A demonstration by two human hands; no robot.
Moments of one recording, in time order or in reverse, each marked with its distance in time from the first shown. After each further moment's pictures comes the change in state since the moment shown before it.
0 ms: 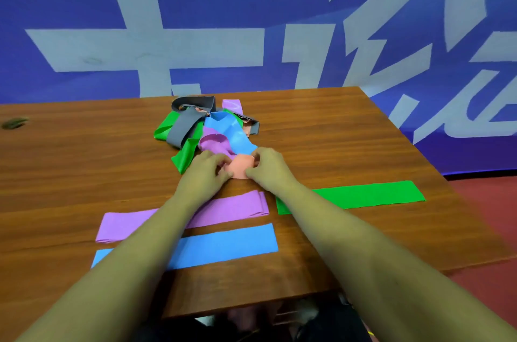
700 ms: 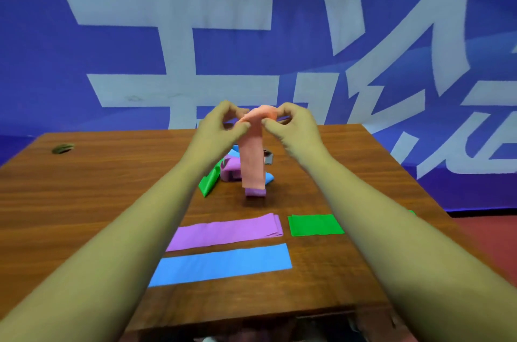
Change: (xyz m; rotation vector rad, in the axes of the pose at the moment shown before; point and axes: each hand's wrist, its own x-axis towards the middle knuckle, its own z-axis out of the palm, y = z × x) left_hand 0.012 0.083 -0.142 -0.644 0.195 0.127; right_hand -0.028 -0.110 -0.113 0.448 0.305 -0.273
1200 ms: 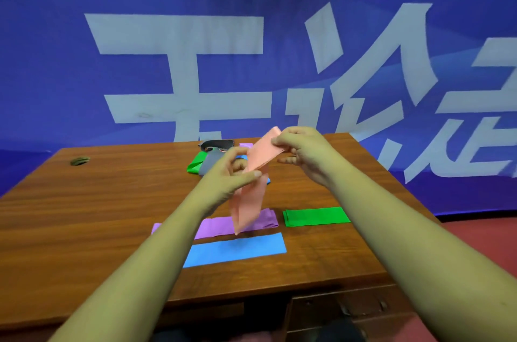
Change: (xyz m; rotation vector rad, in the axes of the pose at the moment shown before) left_hand -0.100 0.031 0.013 -0.365 -0.253 -0.174; right_hand -0.068 -0.036 -0.050 0.350 -0.259 0.254
